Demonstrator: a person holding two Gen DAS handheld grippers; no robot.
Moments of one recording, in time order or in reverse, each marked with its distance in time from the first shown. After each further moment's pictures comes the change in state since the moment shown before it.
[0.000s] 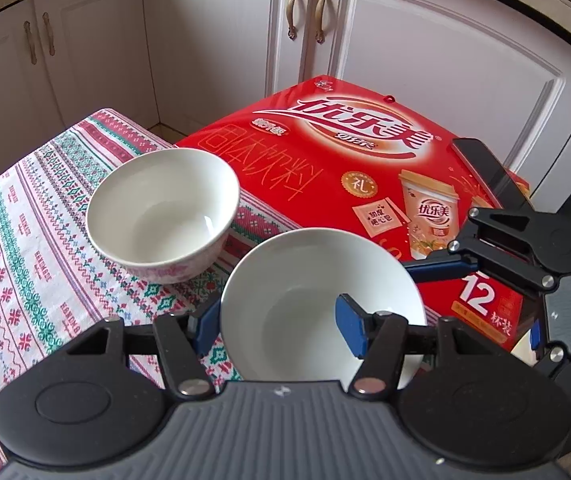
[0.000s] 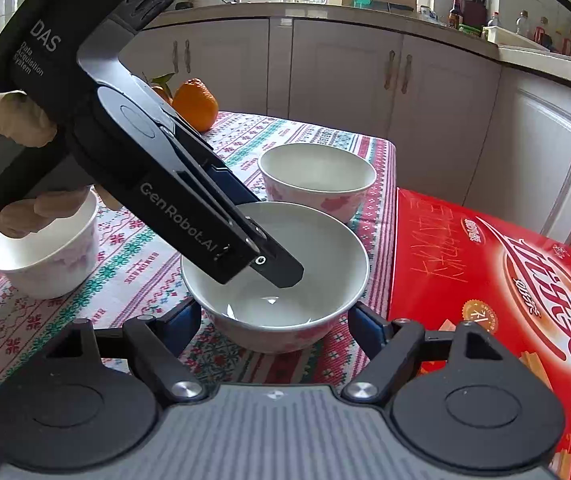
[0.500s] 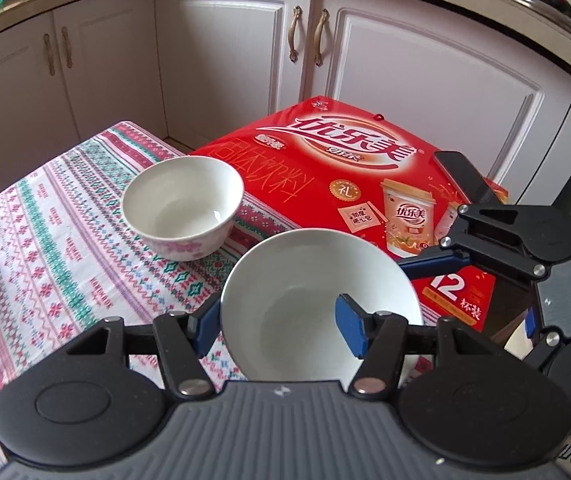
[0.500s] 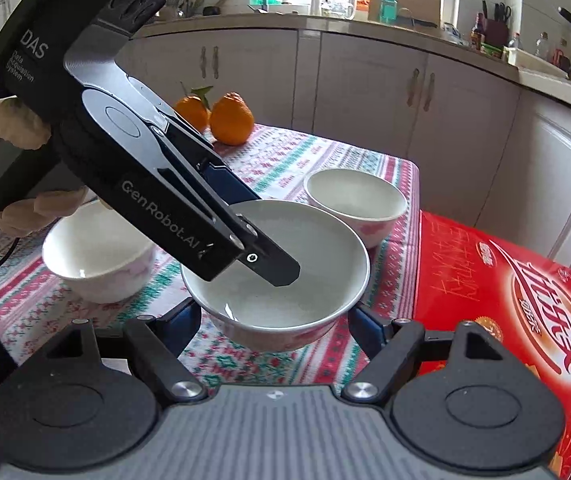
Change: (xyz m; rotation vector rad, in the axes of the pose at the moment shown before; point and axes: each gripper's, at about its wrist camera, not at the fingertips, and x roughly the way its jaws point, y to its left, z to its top) left arm -0.057 -0.007 -0.023 -0.018 -0.059 0.014; right arm -0.033 0.032 0.013 -0.057 -0.014 0.037
